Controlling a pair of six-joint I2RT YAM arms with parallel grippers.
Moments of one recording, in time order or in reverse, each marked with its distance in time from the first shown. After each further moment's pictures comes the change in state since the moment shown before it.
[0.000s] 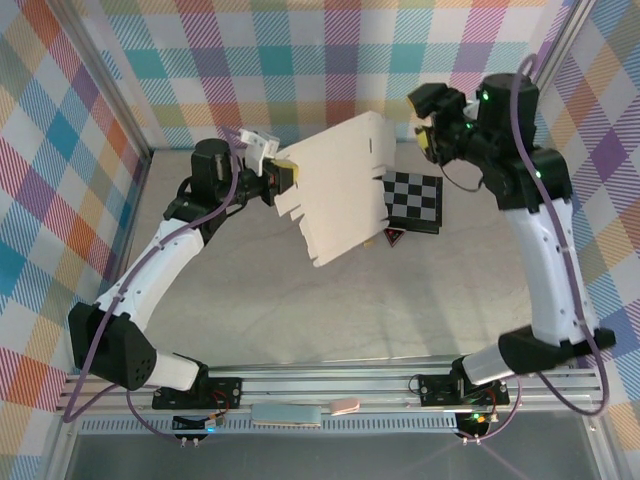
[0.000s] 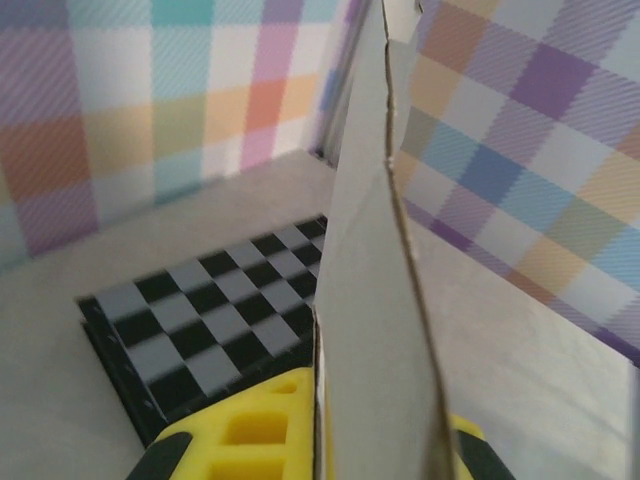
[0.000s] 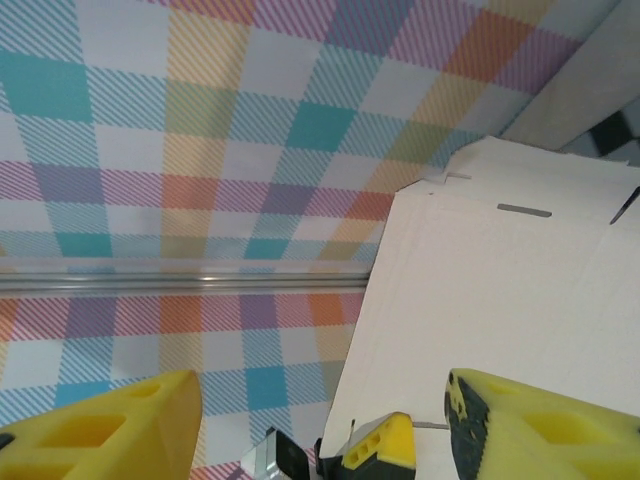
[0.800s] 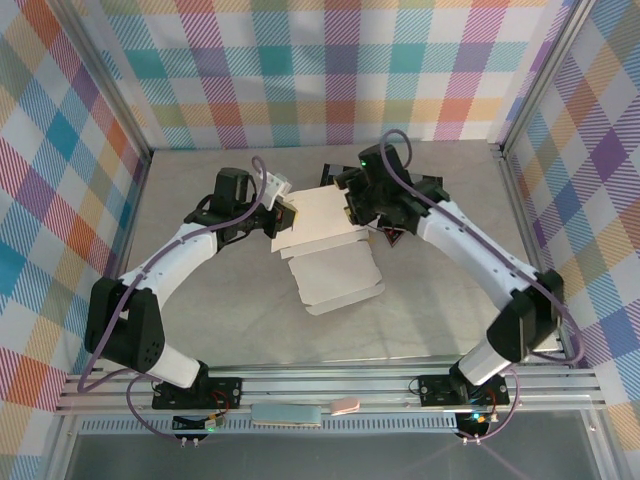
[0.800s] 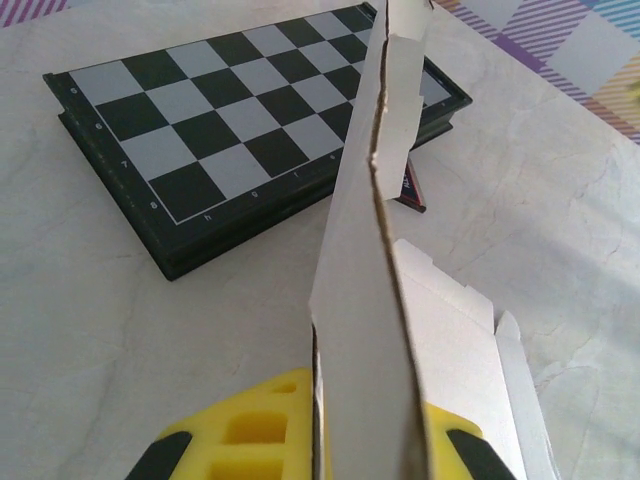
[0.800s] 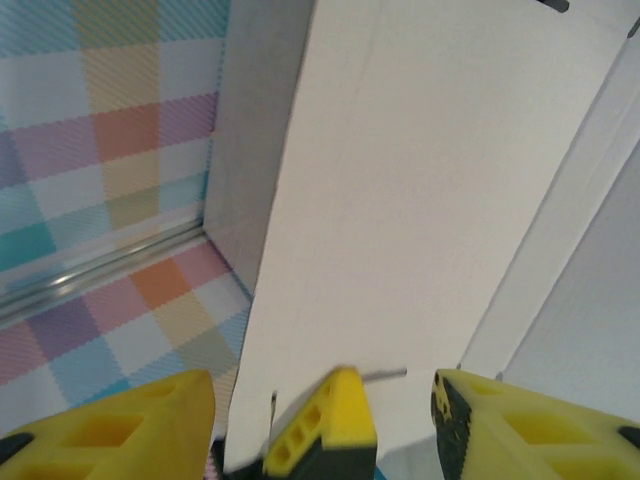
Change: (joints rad) left arm -0.003 0.098 -0.161 -0.092 -0.053 0.211; right arm 0.297 0.168 -0.502 0.274 0.126 0.378
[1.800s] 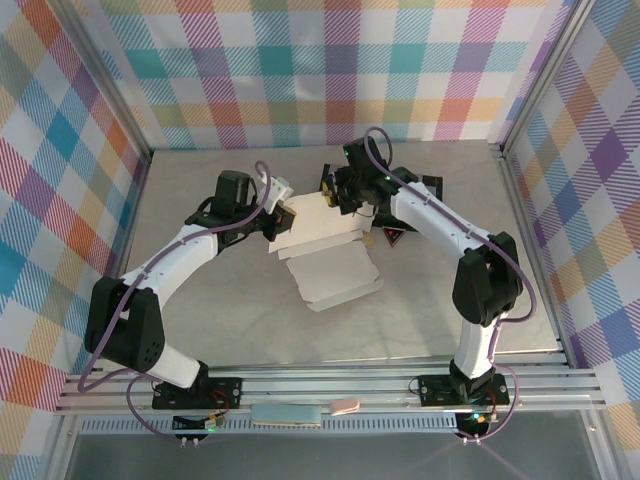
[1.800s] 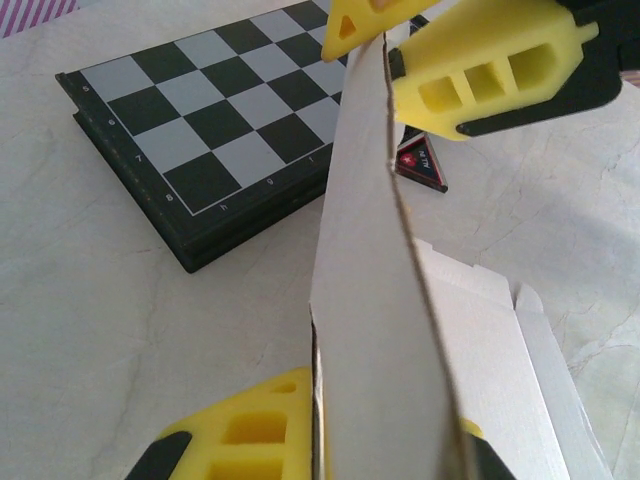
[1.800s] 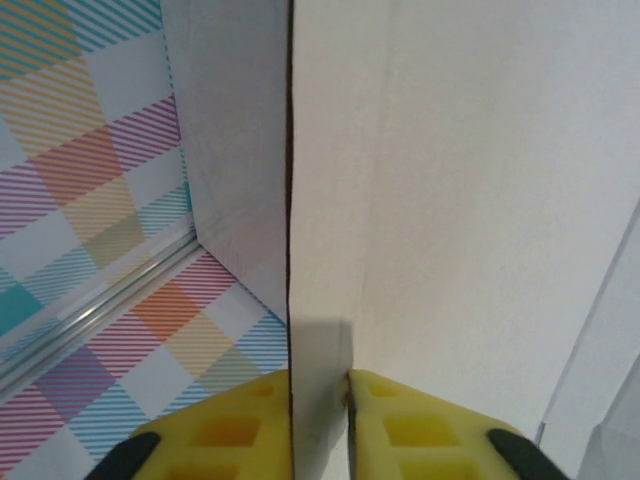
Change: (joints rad) left arm -0.001 -0.001 -0.020 0.003 -0.027 0.072; right arm -0.055 0.254 0.117 0.098 -0.157 0.130
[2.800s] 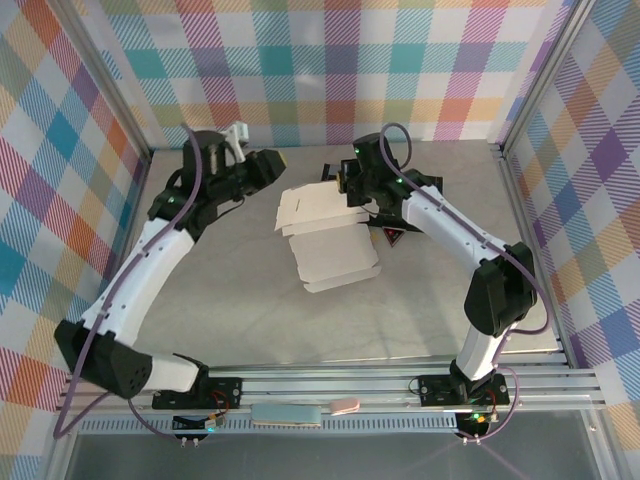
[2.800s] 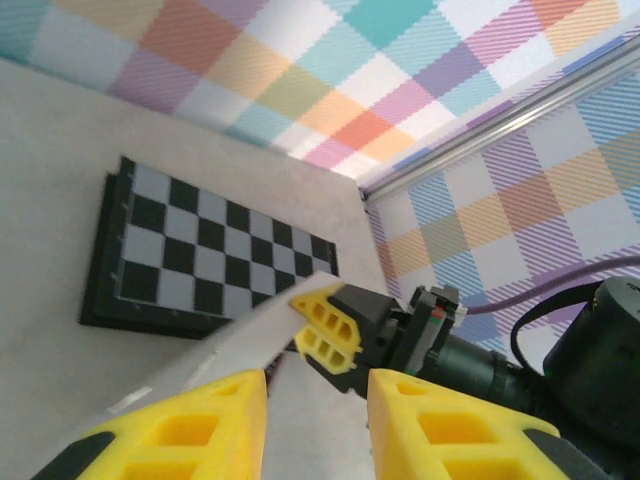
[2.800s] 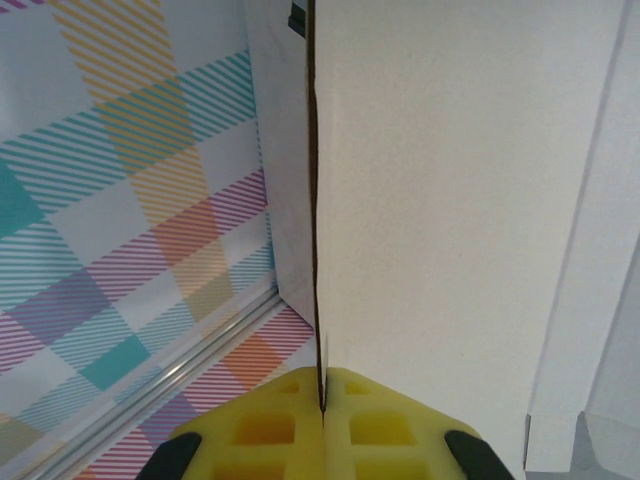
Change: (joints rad) left arm -0.053 -0.114 0.388 -0.220 -0.226 -0.978; right arm 0.000 -0.097 -0.043 0.040 0.183 0.116
